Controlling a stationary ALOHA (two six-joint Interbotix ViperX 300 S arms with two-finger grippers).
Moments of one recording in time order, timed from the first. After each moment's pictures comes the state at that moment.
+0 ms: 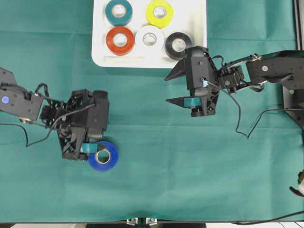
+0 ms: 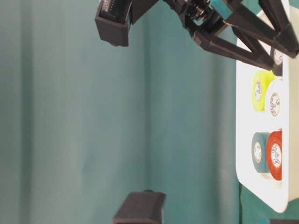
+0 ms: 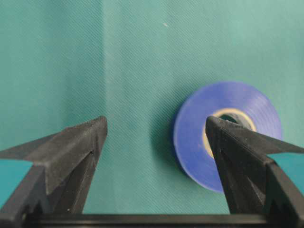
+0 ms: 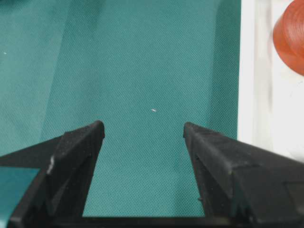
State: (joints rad) left arm -0.27 -0.01 0.77 -0.03 0.12 -0.21; right arm -0.04 -0.08 0.85 -0.59 -0.13 0.63
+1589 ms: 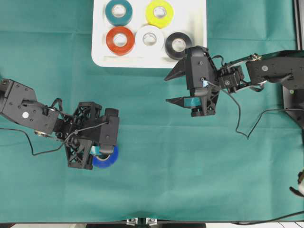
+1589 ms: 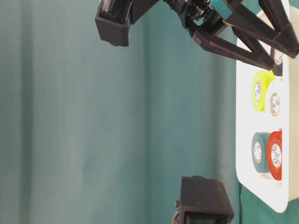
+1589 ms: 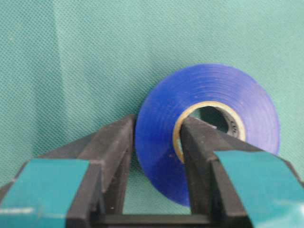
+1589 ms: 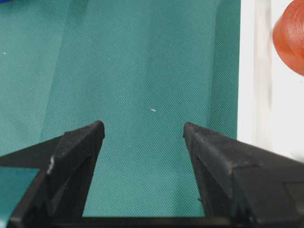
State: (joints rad) left arm -0.32 0.13 0.70 -0.03 0.20 -0.20; right arm -0.04 -0.08 0.85 -0.59 -0.13 0.63
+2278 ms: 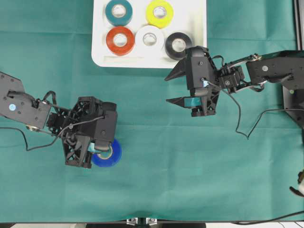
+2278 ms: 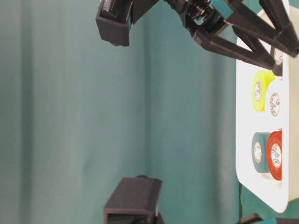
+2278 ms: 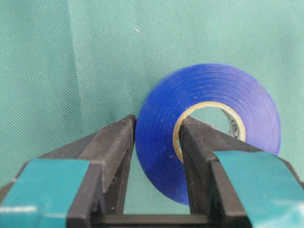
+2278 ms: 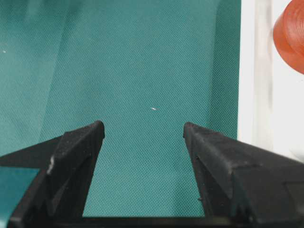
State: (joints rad) left arm -0.29 0.02 0.69 -0.02 0.20 -0.15; right arm -0.04 -0.08 0.85 -0.59 -0.13 0.63
